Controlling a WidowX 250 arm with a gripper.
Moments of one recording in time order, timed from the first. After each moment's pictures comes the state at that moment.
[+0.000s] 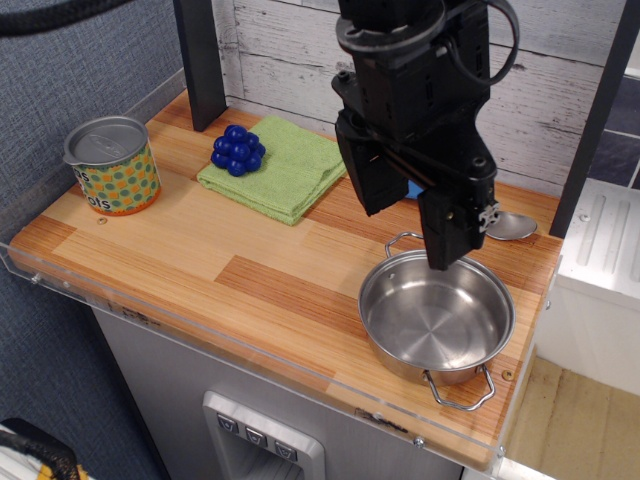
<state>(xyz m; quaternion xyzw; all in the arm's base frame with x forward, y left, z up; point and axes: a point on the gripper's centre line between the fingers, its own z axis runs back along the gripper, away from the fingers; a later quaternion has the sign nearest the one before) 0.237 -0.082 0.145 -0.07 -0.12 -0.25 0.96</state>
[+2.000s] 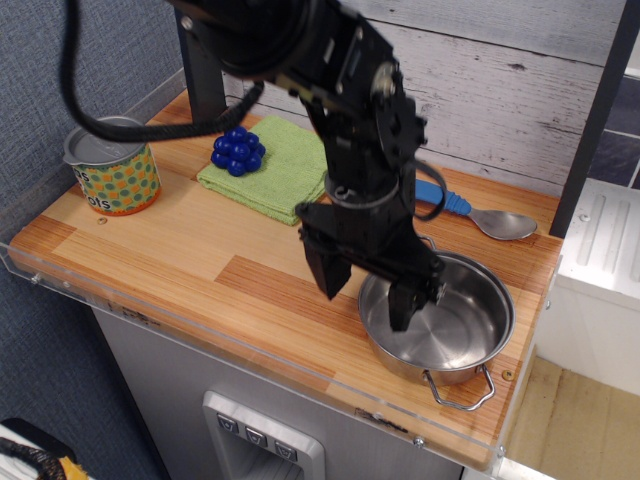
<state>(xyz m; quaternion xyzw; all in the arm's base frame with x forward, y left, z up) 0.270 -0.045 0.029 -0.02 -0.08 -0.06 0.99</state>
